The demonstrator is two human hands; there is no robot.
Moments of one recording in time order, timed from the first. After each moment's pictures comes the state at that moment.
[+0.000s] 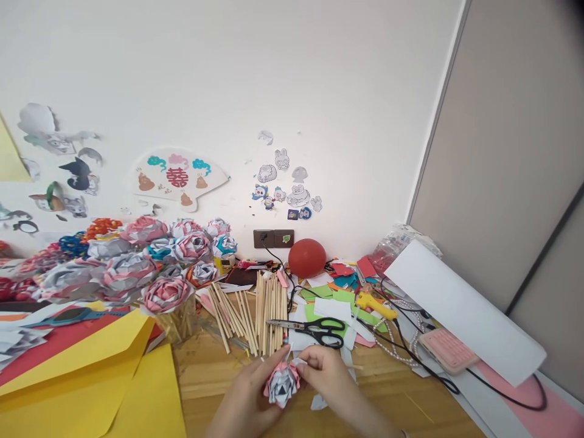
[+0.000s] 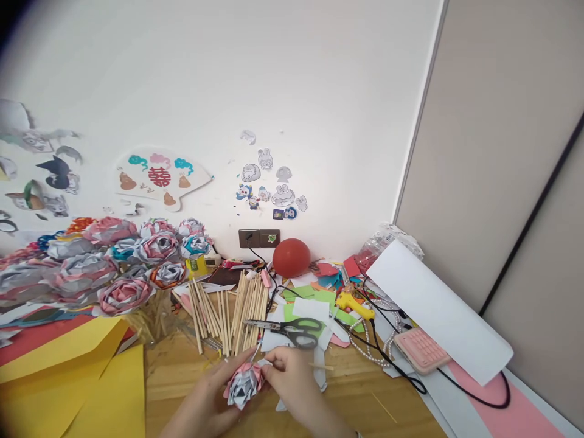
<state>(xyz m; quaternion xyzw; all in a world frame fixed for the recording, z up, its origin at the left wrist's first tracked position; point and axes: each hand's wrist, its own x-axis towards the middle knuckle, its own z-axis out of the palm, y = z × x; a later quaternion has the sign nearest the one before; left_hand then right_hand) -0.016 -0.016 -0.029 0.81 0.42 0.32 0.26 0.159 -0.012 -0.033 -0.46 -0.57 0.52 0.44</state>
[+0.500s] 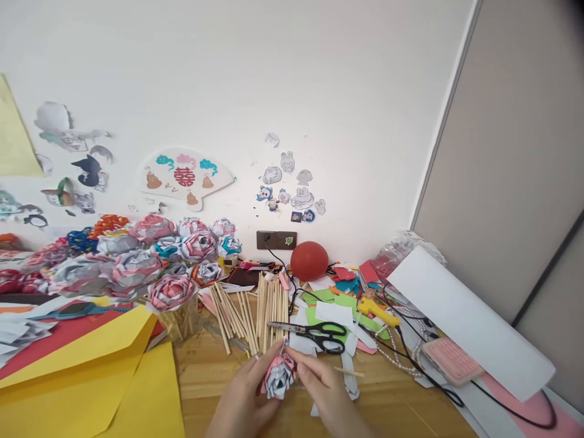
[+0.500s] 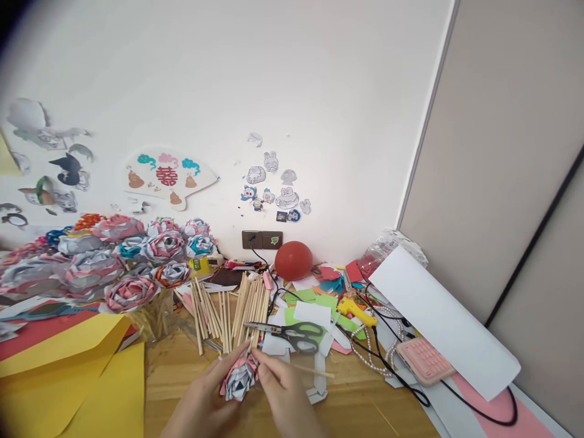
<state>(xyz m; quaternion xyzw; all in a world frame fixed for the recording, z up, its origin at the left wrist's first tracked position) -0.018 -0.016 -0.039 0.79 0.47 0.35 0.19 0.154 -0.032 -0.028 -0.40 -0.63 0.47 0.47</state>
